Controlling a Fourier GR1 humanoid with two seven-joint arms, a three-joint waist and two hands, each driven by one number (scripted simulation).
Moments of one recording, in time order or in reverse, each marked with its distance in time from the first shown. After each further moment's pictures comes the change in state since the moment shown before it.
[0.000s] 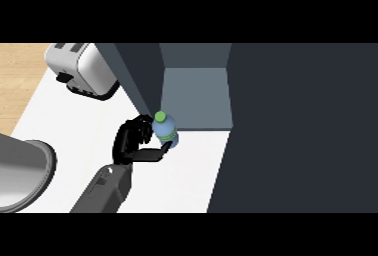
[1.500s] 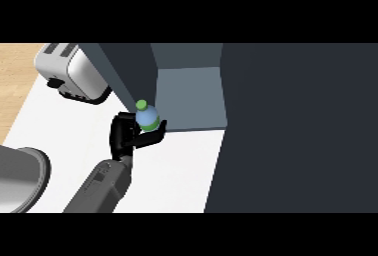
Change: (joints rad) left arm 0.002 0.052 -0.131 -0.153 0.099 0.512 0.296; right arm 0.048 -0.048 0.005 0.002 -0.052 0.013 -0.092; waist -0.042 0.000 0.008
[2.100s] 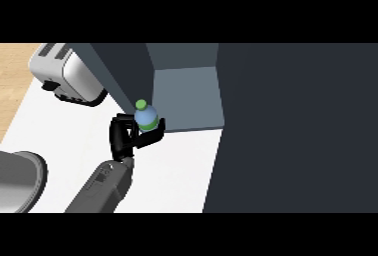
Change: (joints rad) left arm 0.000 0.001 -0.023 0.011 -0.056 0.161 -0.031; right arm 0.018 -0.019 -0.011 -0.005 -0.030 0.023 -0.040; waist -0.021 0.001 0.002
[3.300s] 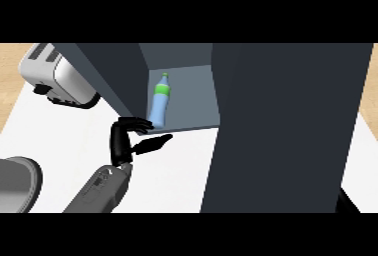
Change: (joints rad) left arm 0.027 0.056 -0.120 -0.042 -0.042 0.056 0.041; right arm 0.008 -0.012 -0.023 0.001 -0.026 0.040 -0.036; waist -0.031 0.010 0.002
